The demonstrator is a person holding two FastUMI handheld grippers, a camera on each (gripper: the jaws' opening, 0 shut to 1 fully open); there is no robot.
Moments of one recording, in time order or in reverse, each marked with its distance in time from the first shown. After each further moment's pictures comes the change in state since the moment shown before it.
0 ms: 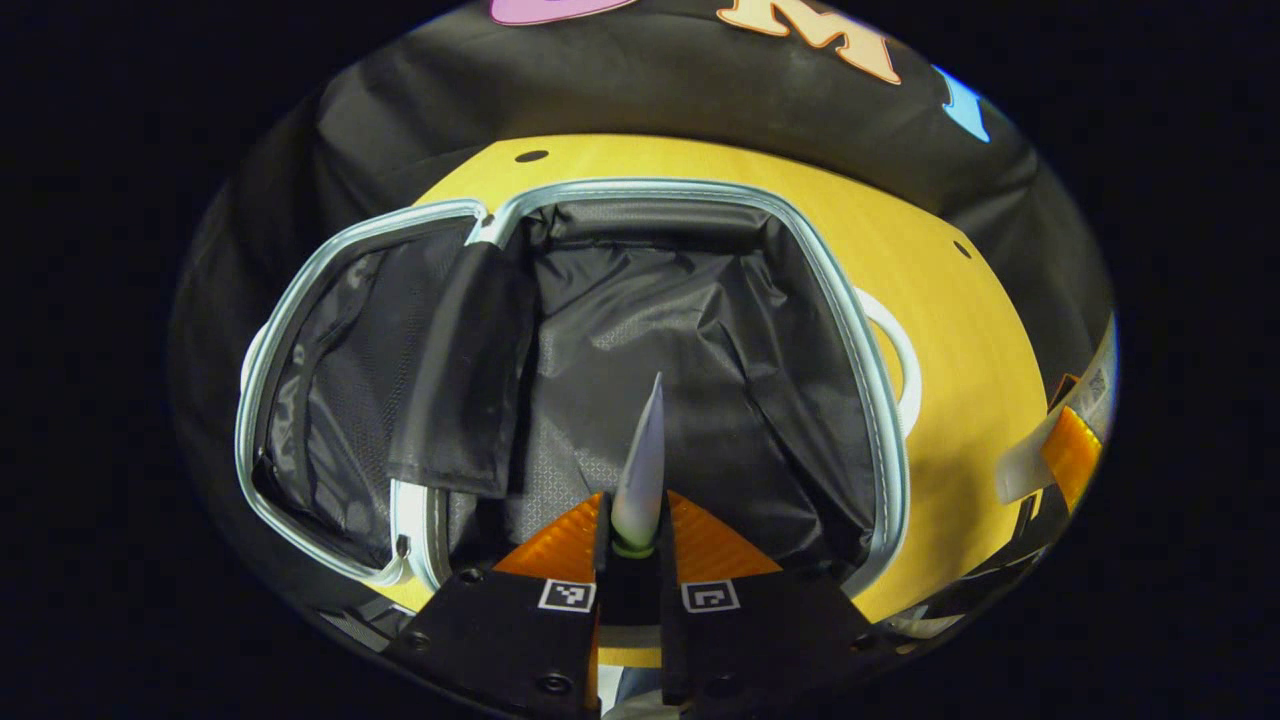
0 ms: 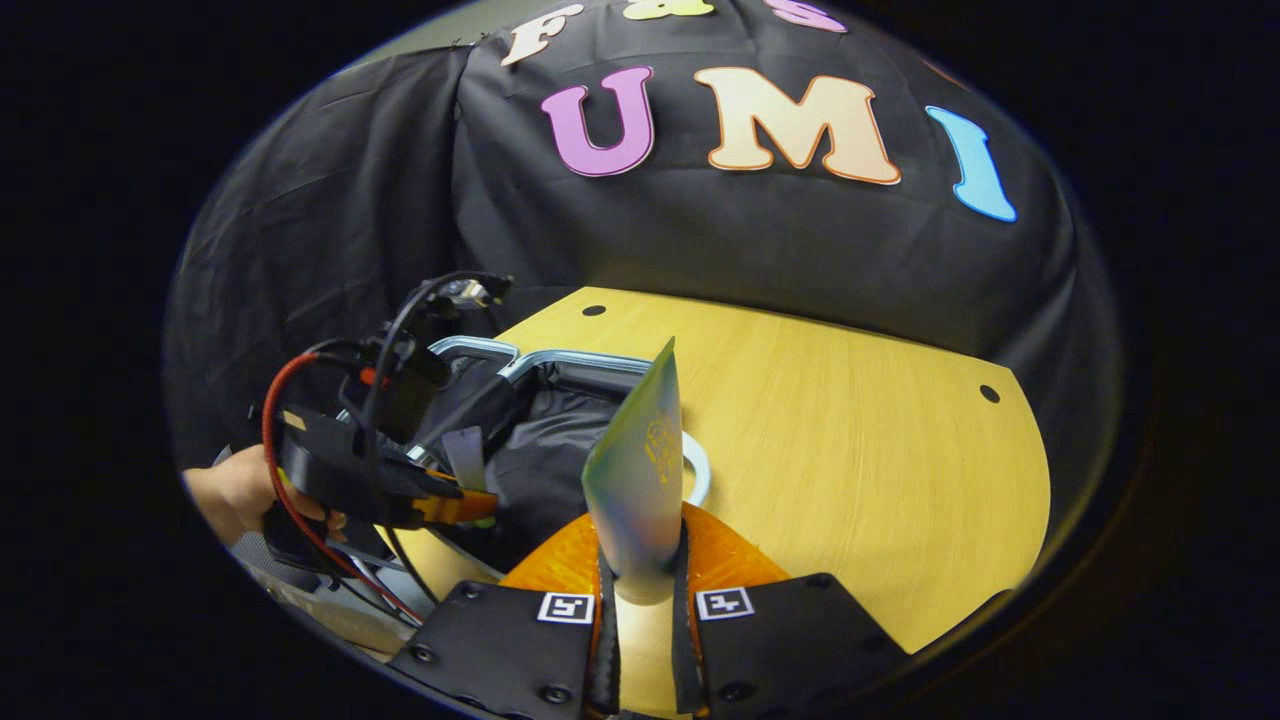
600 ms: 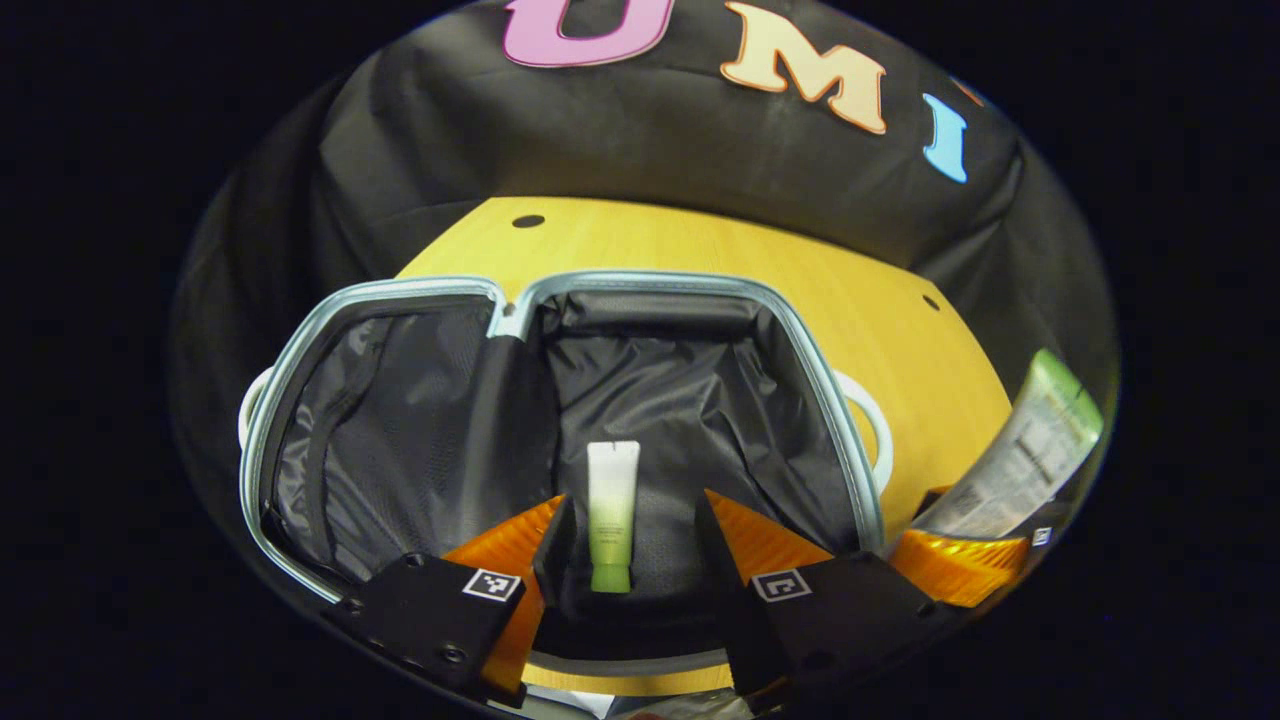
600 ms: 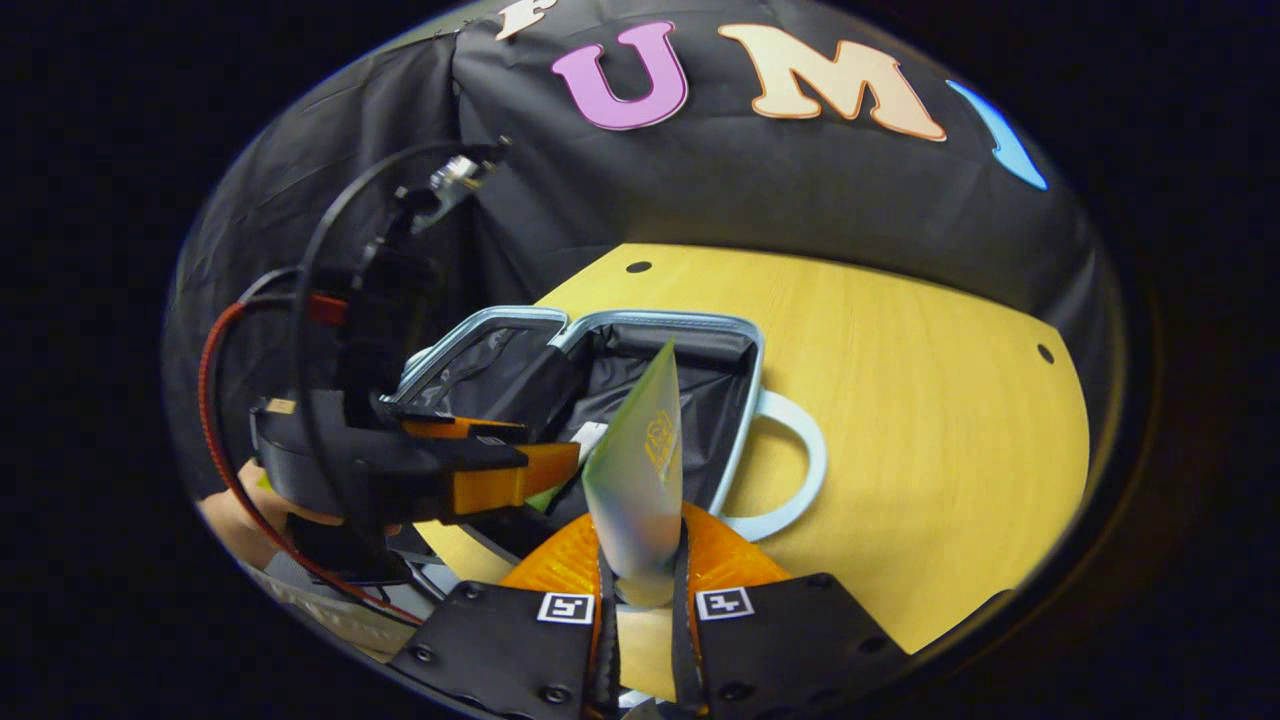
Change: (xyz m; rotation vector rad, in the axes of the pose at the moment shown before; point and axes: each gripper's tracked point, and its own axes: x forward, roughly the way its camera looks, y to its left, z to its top) left arm -0.024 0.027 0.056 -0.022 -0.222 -0.079; right arm 0.048 0.070 -0.028 0.094 0.162 0.094
